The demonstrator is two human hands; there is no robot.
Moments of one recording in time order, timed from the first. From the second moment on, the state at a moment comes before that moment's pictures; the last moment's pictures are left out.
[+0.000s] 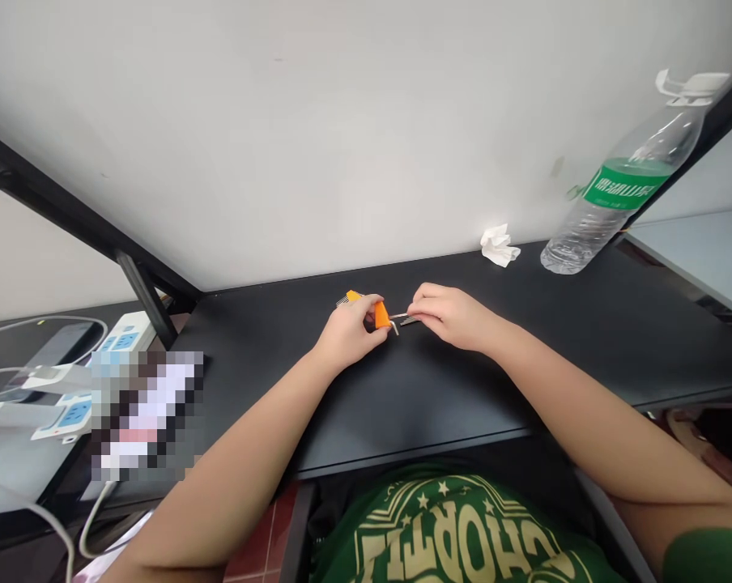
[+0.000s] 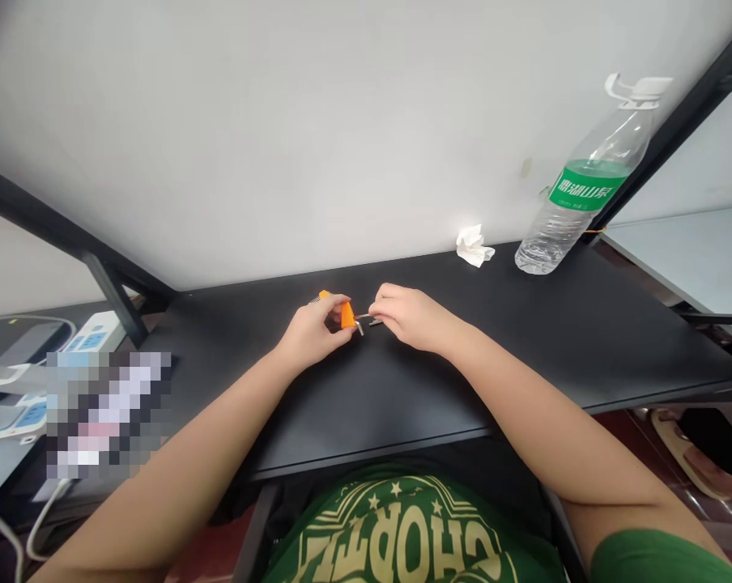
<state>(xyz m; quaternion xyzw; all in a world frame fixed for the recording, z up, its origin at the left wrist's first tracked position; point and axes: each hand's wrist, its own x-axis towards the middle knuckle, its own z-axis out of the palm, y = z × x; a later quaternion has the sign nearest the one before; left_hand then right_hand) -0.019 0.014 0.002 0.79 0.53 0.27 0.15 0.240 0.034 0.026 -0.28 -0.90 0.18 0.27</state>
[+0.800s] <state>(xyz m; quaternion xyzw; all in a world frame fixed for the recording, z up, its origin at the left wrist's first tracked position) -0.016 0.012 0.002 0.82 0.49 0.26 0.11 0.240 0.044 0.017 -0.43 -0.90 0.10 0.03</state>
